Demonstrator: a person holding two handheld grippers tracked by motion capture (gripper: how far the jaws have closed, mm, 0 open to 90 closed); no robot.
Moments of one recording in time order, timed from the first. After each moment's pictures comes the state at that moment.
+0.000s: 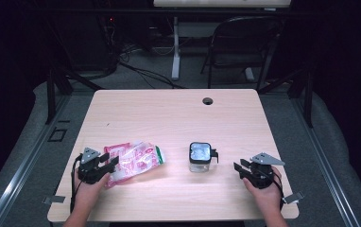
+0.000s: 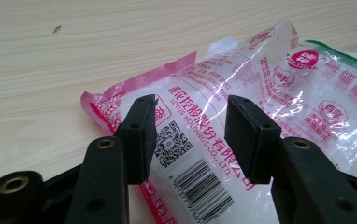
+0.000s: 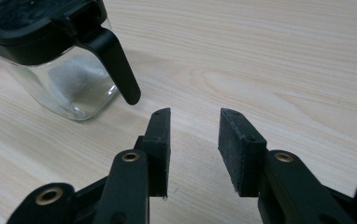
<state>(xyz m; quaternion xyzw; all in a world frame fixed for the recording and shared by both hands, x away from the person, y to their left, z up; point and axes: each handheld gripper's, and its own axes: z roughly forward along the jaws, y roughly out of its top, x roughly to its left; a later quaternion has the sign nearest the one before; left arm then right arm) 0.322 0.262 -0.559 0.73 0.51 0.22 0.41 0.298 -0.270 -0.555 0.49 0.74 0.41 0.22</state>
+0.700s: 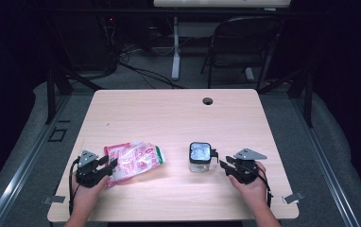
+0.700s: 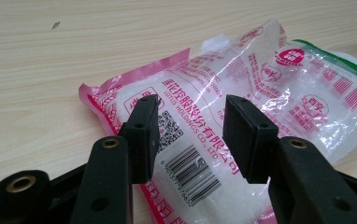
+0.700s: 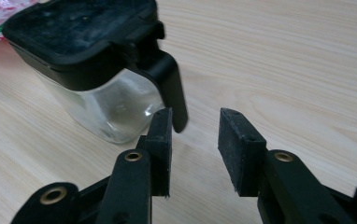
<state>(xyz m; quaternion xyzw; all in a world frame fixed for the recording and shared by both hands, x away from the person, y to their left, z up) 0.310 0.265 -0.556 0.72 0.51 0.21 0.42 0.316 -0.227 -0.553 0.46 0.77 0.41 0.20</state>
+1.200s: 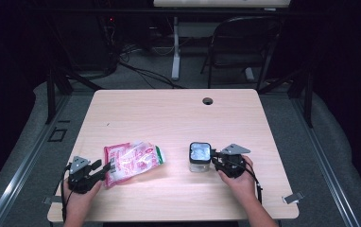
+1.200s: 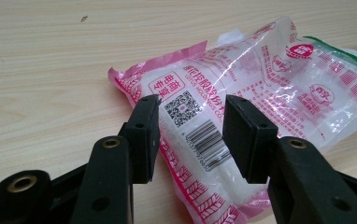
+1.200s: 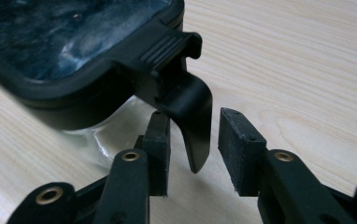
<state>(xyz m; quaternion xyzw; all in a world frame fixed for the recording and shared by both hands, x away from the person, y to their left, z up) 0.290 0.280 -0.555 0.70 0.53 0.23 0.41 0.340 -0.199 -0.563 0.45 0.78 0.38 0.22</state>
